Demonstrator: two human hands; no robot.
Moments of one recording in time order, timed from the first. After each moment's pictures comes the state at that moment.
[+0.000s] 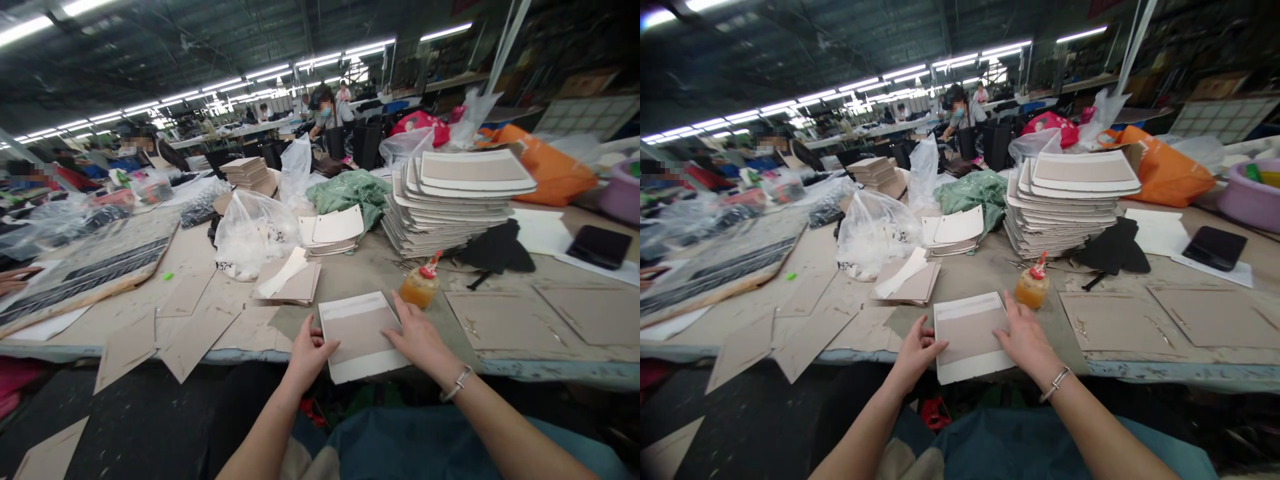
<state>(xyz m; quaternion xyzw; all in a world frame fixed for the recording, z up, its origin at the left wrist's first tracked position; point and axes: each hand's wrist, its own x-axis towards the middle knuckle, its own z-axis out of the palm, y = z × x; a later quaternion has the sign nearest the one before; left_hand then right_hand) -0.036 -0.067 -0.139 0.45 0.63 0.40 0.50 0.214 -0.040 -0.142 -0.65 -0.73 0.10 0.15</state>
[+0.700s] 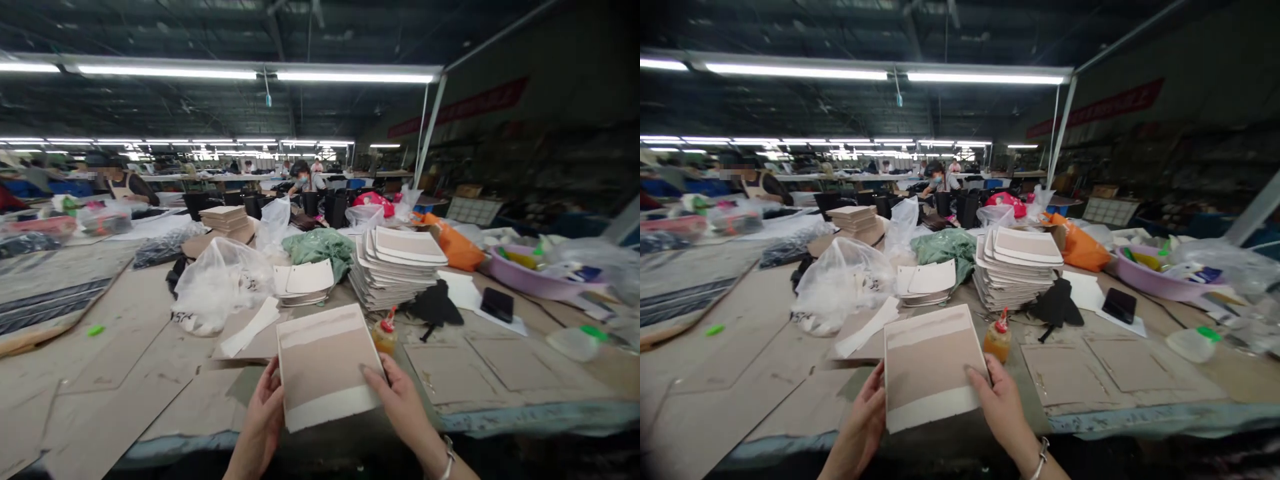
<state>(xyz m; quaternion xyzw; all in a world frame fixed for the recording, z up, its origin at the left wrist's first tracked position) -0.036 -0.056 -0.118 0.21 0.39 0.62 0.65 0.197 -0.065 -0.081 -0.51 -0.54 0.41 0.53</state>
